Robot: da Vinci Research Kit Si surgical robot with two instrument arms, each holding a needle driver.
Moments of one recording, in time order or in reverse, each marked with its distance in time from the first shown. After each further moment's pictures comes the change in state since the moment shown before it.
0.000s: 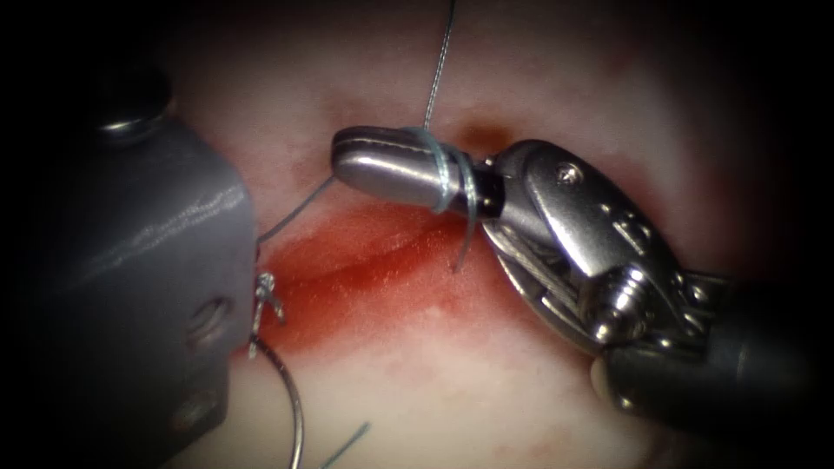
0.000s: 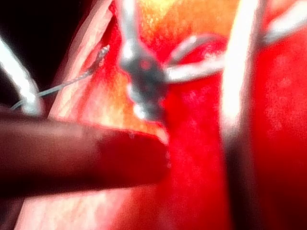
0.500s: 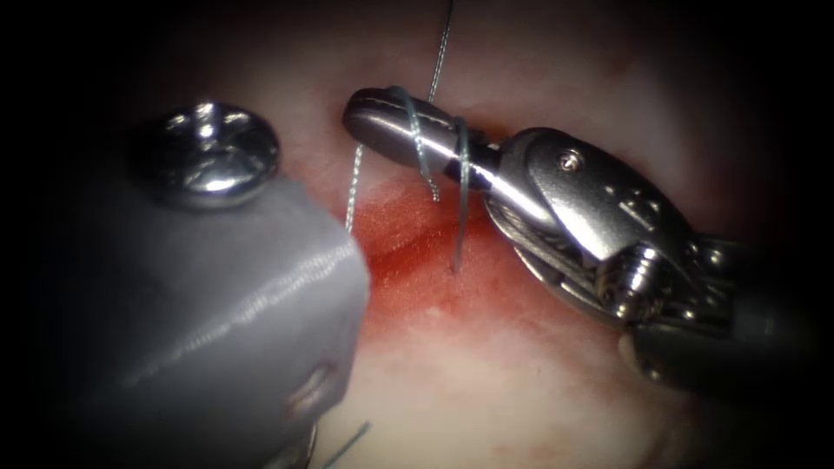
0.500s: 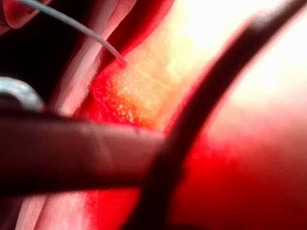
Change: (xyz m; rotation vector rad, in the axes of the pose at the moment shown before) right arm 0.000 0.000 0.000 -0.145 -0.247 -0.067; left arm -0.005 -0.001 0.000 0.017 0.011 -0.028
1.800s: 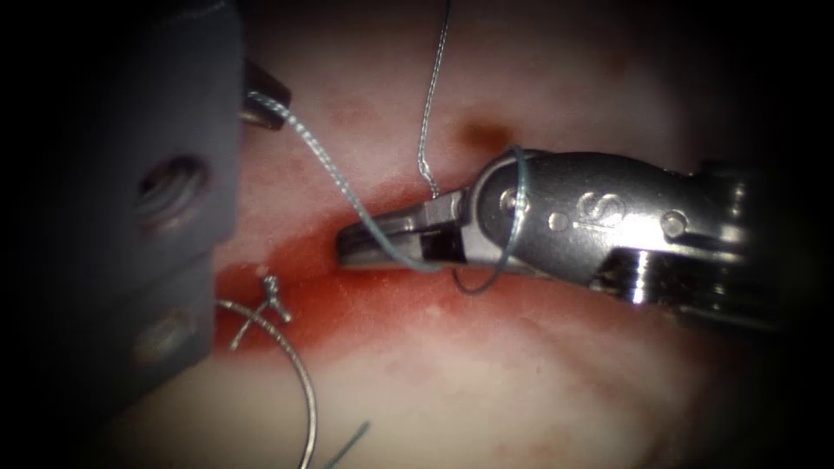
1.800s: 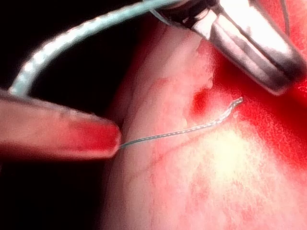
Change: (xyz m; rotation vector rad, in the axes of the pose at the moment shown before) right arm 0.000 -0.003 0.001 0.559 -0.527 -0.451; left arm 0.001 0.006 -0.009 -0.319 -0.227 0.199
